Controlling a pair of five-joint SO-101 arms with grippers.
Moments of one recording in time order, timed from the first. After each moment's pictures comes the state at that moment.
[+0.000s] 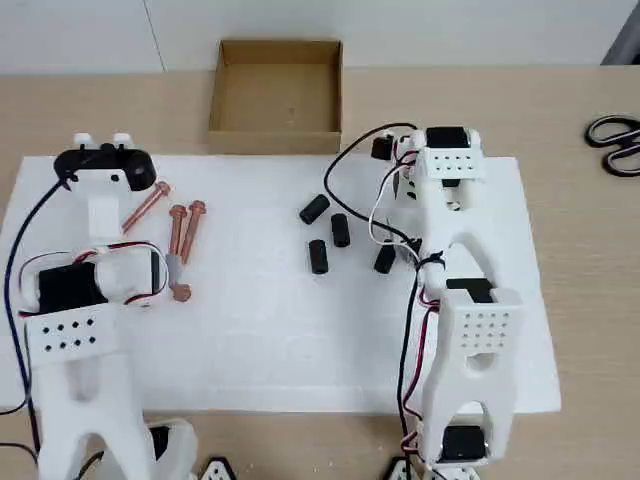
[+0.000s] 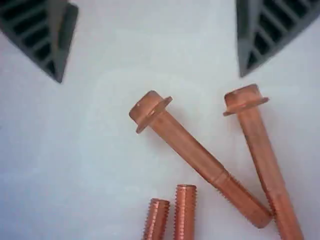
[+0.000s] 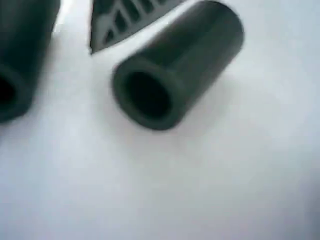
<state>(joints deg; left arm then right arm) -15.4 -37.3 33.5 80.4 -4.2 -5.8 39.7 -31.6 98.2 8.4</state>
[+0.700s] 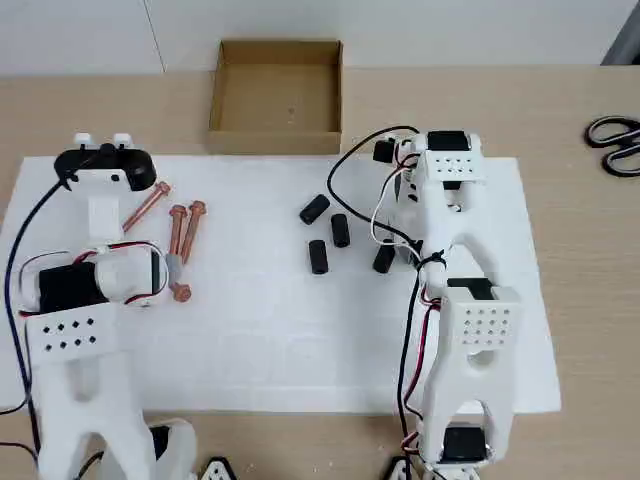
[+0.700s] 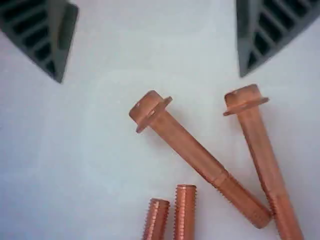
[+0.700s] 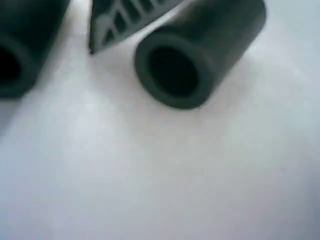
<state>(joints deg) -15.4 -37.3 33.5 80.4 -4.2 -4.5 43.6 -31.7 96.1 8.3</state>
